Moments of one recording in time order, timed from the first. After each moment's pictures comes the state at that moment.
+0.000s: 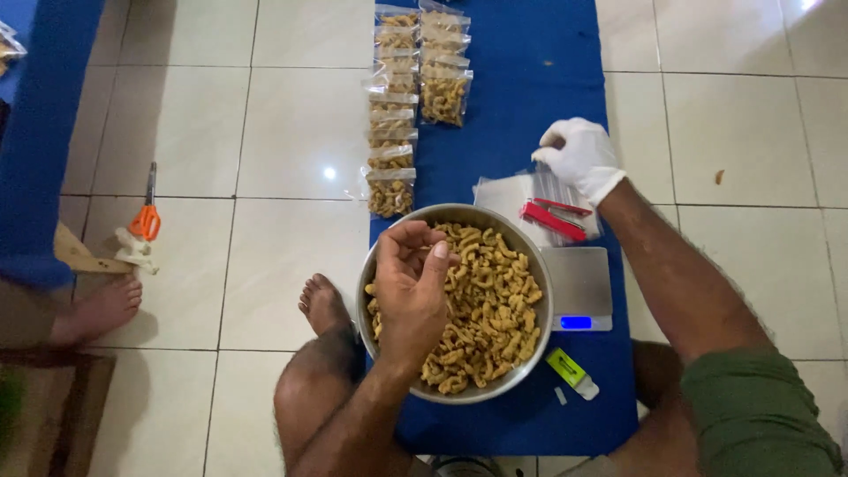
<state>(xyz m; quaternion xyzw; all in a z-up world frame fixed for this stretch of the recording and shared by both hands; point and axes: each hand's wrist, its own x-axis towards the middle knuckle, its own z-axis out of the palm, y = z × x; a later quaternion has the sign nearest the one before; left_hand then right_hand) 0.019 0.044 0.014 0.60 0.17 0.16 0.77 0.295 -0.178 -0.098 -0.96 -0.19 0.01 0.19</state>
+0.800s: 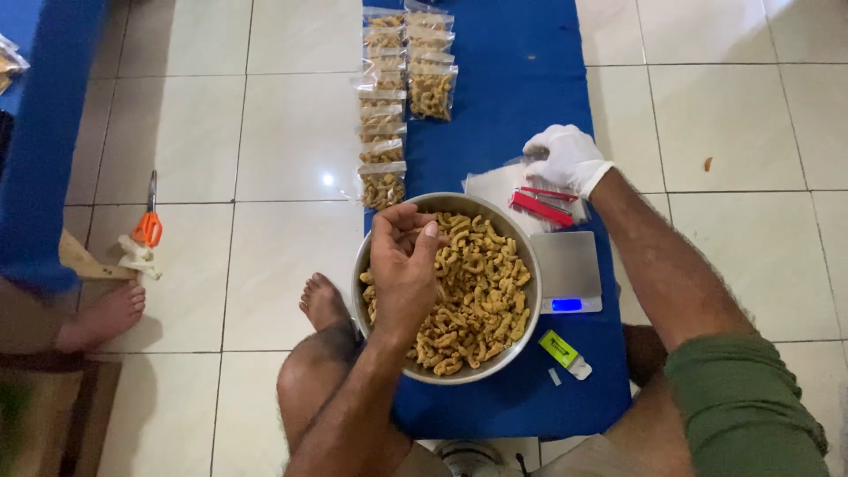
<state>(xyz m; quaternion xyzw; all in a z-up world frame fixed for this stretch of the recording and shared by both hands) 0.023 0.046 0.005 0.63 0.14 0.14 0.75 0.294 -0.192 -0.112 -0.97 -0.22 0.10 0.08</state>
